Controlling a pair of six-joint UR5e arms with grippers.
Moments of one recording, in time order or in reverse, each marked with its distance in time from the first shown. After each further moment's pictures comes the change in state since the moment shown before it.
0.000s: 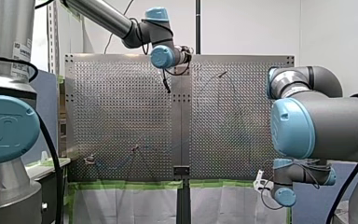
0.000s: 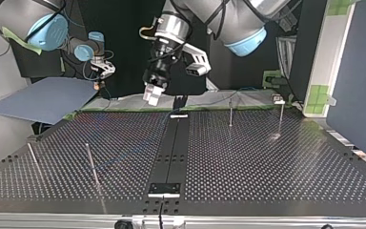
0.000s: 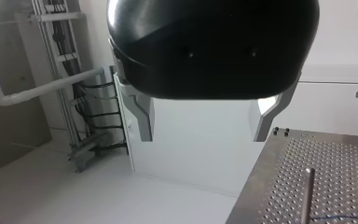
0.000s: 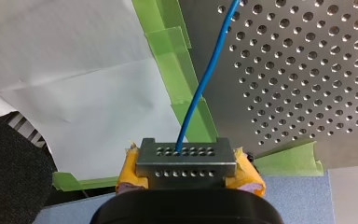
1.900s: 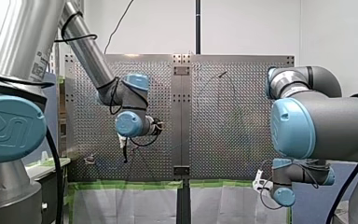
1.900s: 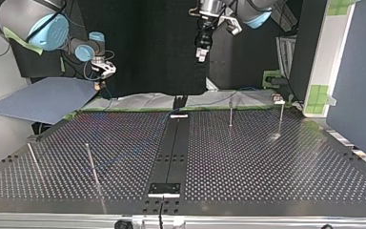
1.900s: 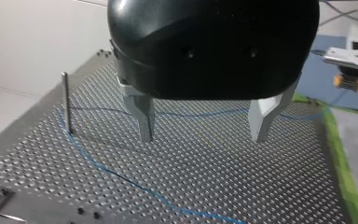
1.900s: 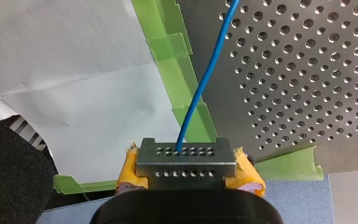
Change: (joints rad) left arm 0.072 -0.159 -0.536 0.258 -0.084 0.024; right arm 0.006 0.000 -0.001 0.000 0.000 0.000
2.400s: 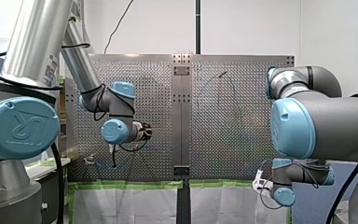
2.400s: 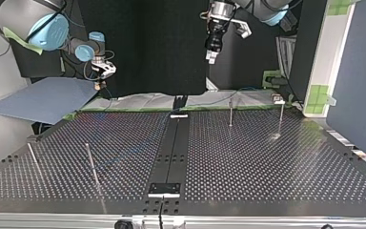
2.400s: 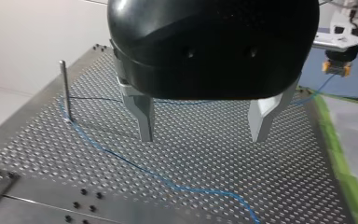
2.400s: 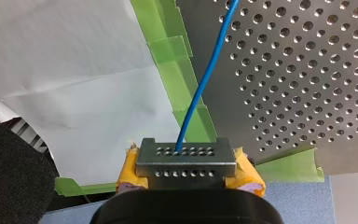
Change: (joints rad) left arm 0.132 0.000 -0.096 0.131 0.137 0.037; right arm 0.000 -0.001 0.000 0.001 -0.006 0.003
